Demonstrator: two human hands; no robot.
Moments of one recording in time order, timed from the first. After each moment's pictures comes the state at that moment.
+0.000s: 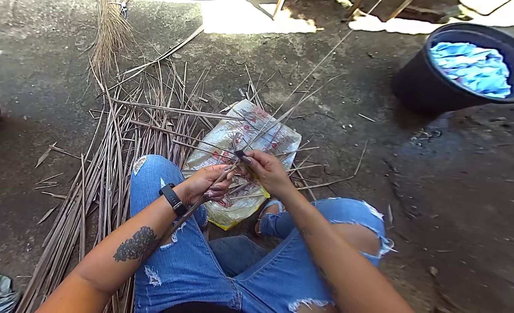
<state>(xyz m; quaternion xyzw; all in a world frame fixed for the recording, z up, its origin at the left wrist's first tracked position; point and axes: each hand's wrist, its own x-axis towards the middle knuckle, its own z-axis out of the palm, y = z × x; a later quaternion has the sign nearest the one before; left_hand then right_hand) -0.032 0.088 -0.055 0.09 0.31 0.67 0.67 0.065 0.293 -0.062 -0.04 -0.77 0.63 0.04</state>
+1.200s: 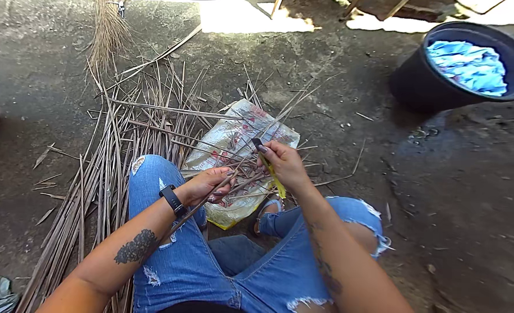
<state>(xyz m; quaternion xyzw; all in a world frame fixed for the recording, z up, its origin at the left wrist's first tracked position) -0.025 0.092 -0.059 0.12 0.39 0.64 0.65 0.068 0.322 -0.051 -0.16 -0.77 0.62 0.04</state>
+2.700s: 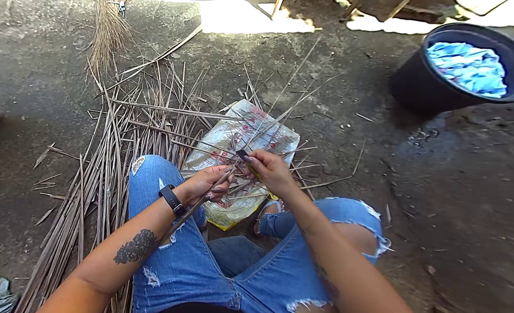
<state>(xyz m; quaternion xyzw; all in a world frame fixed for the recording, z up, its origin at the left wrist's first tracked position) -0.028 0.091 -0.057 0.10 0.36 0.66 0.65 0.070 0.300 -0.055 -0.08 -0.81 0.59 0.02</state>
